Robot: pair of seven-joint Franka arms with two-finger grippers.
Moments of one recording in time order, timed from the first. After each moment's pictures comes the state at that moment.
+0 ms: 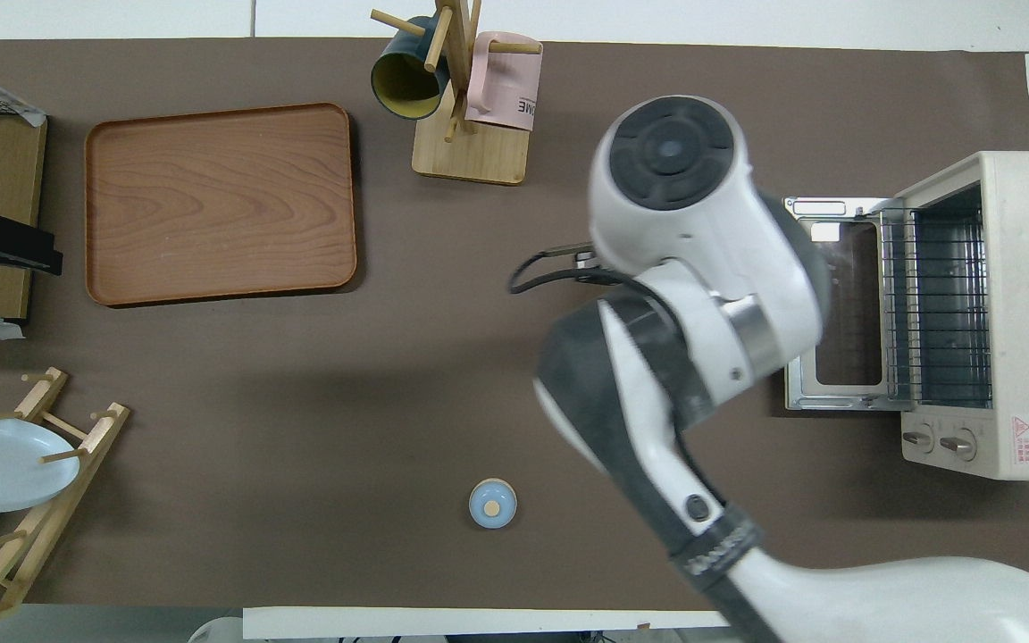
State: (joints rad) left arm -0.25 -0.06 0.15 -1.69 0.03 1.59 0.00; right arm 0.64 0.32 -0.07 -1.52 -0.07 1.74 0.58
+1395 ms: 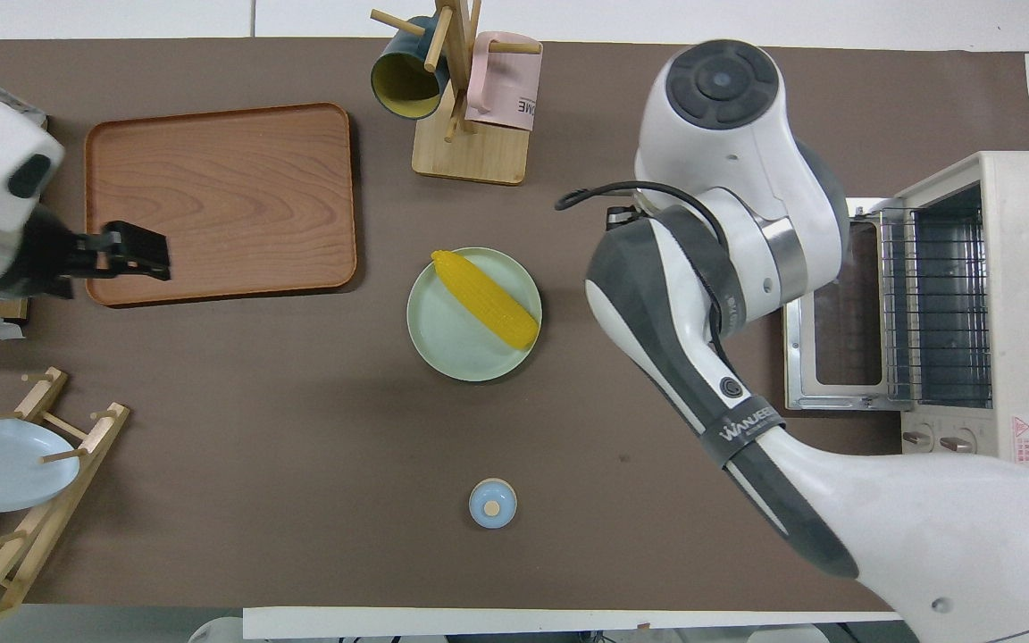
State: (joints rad) left arm -0.50 -0.14 0.11 -1.93 0.01 1.81 -0.57; right arm 0.36 0.31 -0.04 -1.78 -0.09 1.99 0.46
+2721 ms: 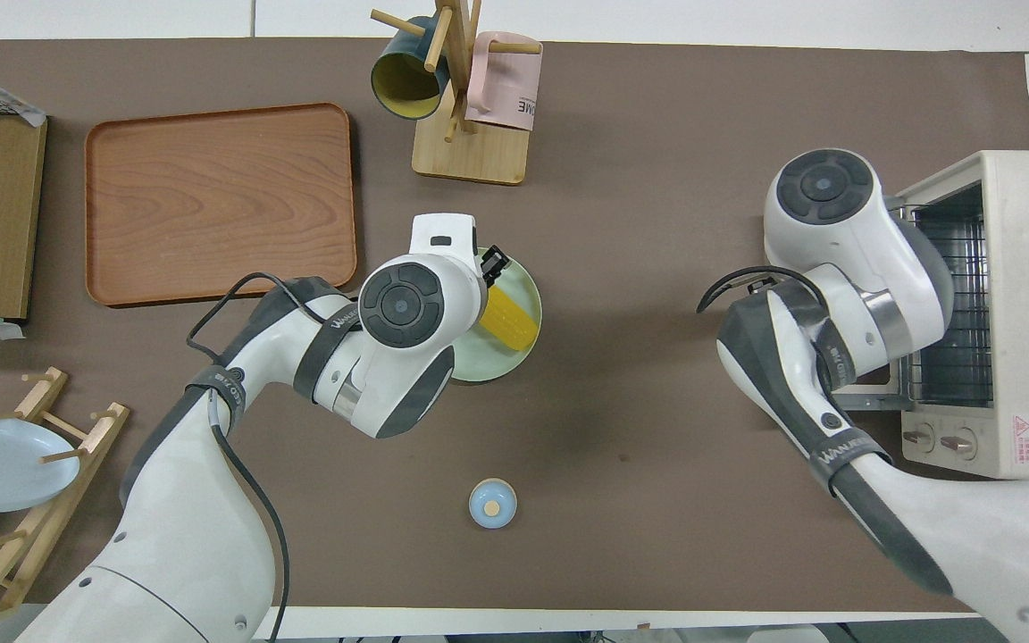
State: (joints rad) left arm -0.83 0.37 0.10 -1.97 -0.05 2.53 -1.34; right arm 0.18 0.16 0.00 -1.98 -0.36 1.91 0.07
